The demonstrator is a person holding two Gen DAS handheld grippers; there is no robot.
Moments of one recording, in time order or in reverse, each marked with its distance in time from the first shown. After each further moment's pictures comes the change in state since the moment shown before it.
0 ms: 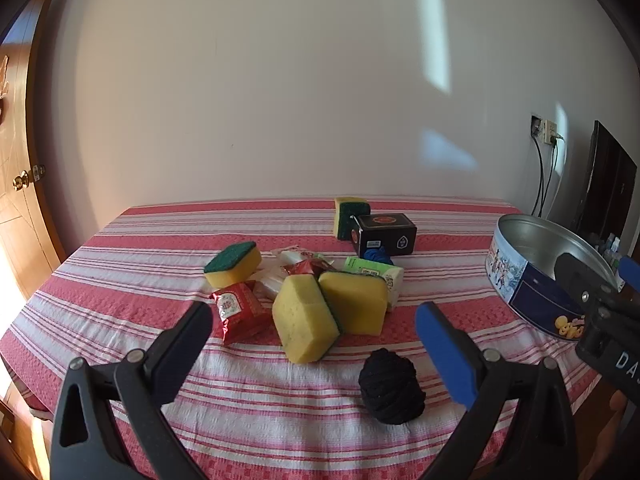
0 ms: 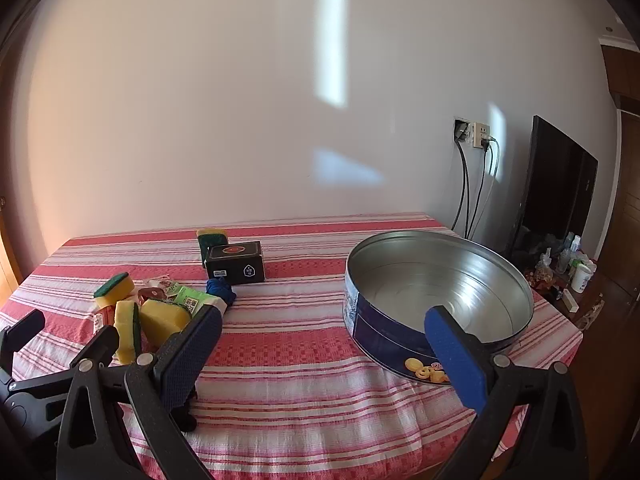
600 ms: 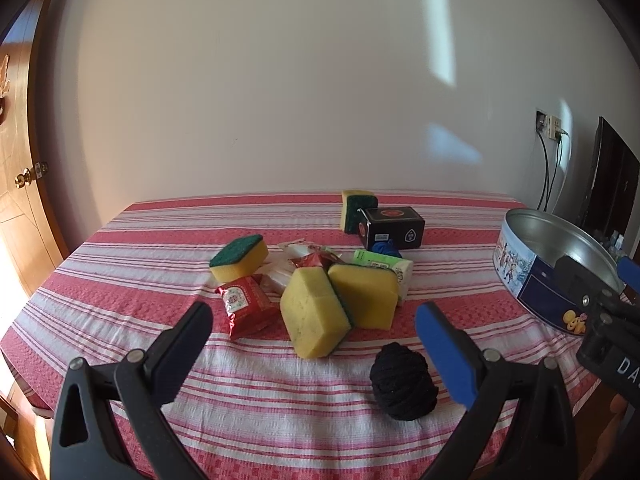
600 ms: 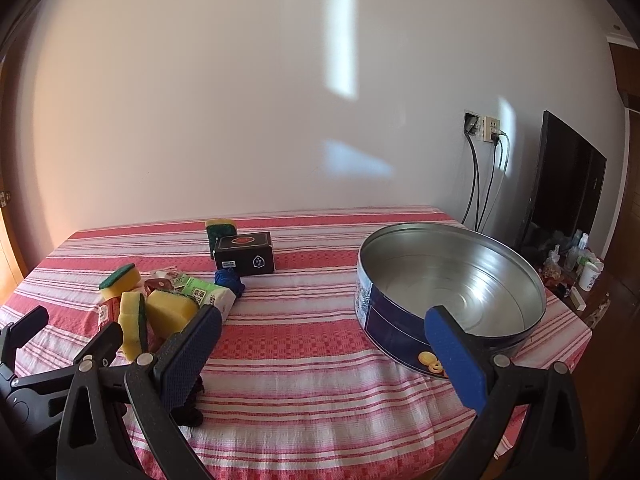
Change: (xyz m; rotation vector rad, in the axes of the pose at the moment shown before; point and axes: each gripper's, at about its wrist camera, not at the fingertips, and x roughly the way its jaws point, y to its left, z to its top) left arm 0.005 0.007 -0.005 0.003 0.014 0.016; right arm 0.005 0.004 -0.006 -0.008 0.022 0.038
